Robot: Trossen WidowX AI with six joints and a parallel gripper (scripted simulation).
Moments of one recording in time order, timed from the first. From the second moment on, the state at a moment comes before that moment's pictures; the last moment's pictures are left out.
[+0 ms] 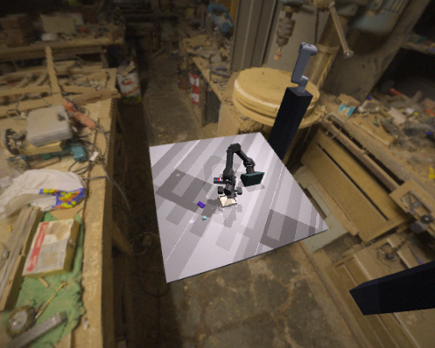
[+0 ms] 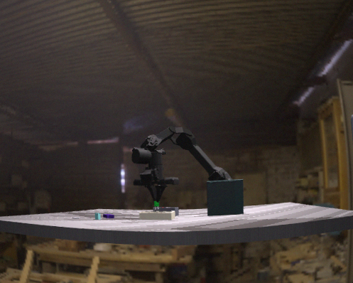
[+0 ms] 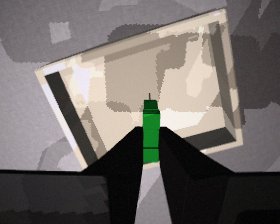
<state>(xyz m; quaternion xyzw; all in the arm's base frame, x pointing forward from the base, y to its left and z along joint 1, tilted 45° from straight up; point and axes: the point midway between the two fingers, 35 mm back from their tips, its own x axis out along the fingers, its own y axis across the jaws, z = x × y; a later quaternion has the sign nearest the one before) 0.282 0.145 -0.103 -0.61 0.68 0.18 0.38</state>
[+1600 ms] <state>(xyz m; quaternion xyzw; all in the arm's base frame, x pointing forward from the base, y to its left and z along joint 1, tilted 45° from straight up) 0.280 0.161 -0.084 -0.61 0.68 0.18 0.37</state>
